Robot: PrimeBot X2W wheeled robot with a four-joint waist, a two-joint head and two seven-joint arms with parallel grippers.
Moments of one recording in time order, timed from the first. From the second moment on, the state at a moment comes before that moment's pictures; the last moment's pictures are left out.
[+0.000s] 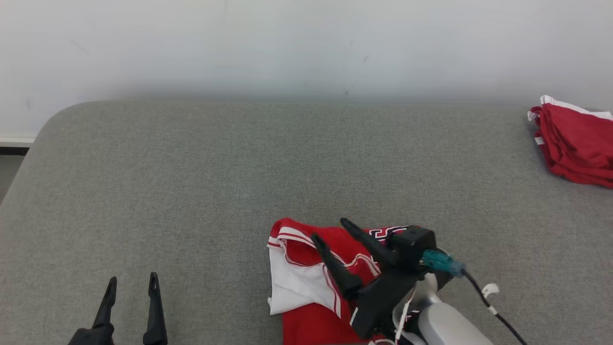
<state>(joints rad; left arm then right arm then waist) -0.02 0.08 0.06 0.22 -0.13 -0.06 -0.26 -0.33 -0.12 0.50 0.29 0.41 0.13 0.04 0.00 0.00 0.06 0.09</state>
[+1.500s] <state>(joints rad) -0.01 0.06 0.09 0.22 -0.11 -0.09 -0.26 -0.19 -0.15 0.50 0.23 0.53 0.13 0.10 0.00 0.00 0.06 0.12</state>
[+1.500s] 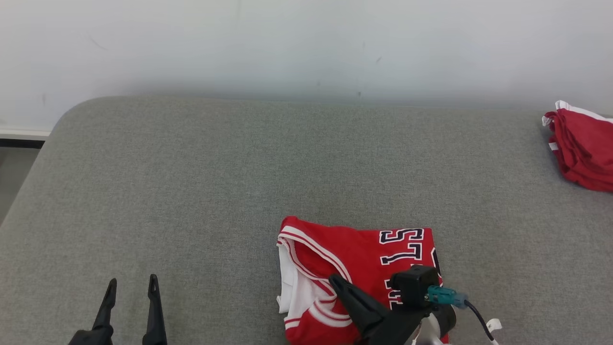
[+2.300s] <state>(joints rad) 0.00 0.05 0.09 0.21 -0.11 -0.09 -0.26 -0.14 -0.18 0.29 0.17 0.46 0.13 -0.18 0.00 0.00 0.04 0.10</state>
